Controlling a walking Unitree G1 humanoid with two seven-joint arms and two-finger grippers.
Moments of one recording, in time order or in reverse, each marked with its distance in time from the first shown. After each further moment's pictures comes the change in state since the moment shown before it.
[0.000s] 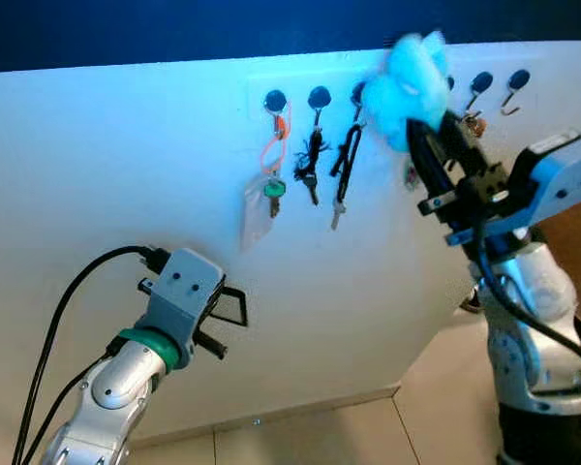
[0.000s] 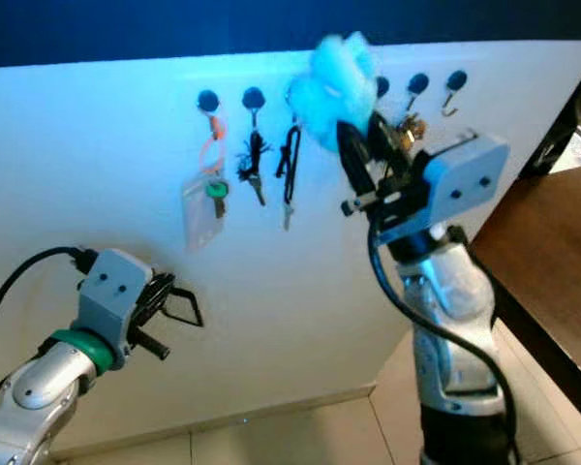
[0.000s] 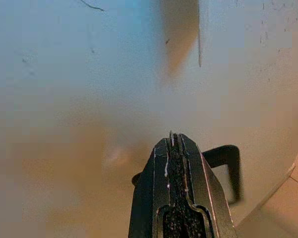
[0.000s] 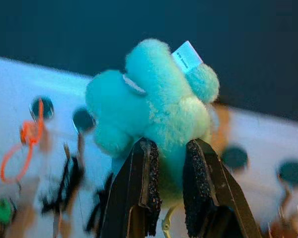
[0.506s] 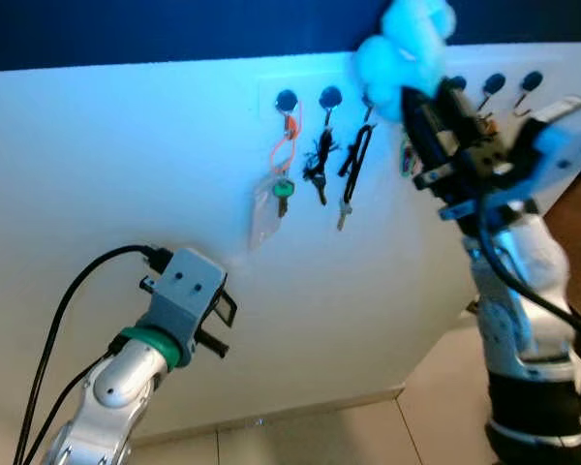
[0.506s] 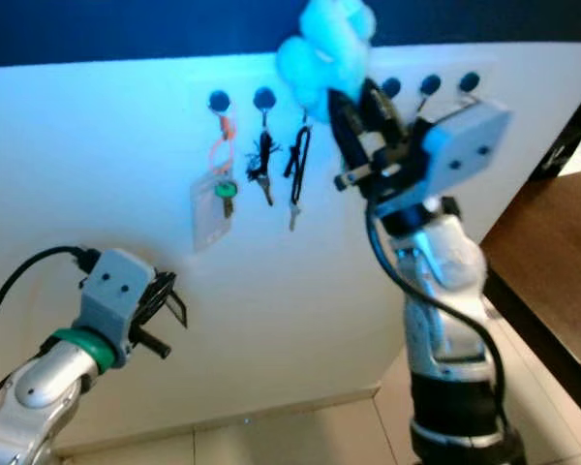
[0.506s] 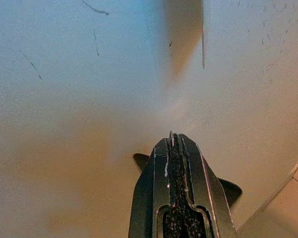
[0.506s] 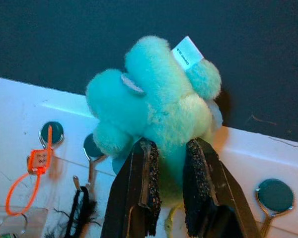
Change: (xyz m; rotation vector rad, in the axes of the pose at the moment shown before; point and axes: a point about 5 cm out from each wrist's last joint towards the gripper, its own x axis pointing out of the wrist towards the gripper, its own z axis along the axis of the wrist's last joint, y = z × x) left arm 0.002 -0.002 0.002 0.009 -0.012 -0.007; right arm 0.021 0.002 -0.010 0.055 -0.036 0.048
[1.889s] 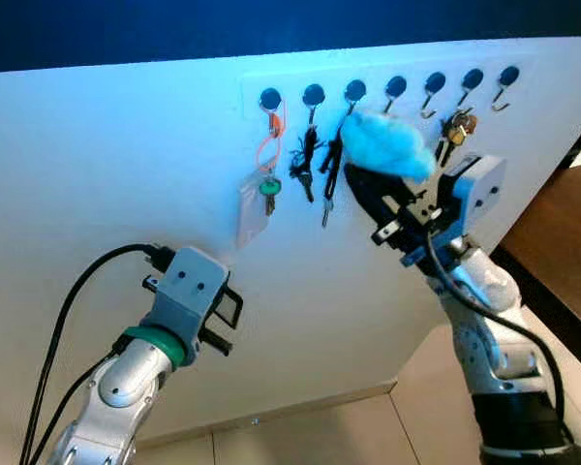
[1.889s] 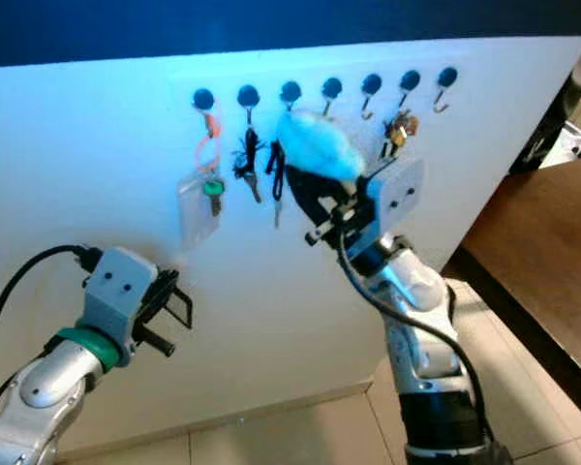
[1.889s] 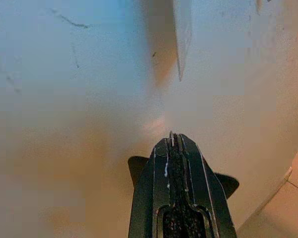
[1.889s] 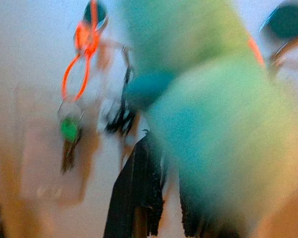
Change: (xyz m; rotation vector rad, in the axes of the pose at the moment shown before) left arm 0.001 -0.002 0.001 -0.011 -0.004 0.014; right arm -0.037 0.021 -0.054 0.151 0.249 0.171
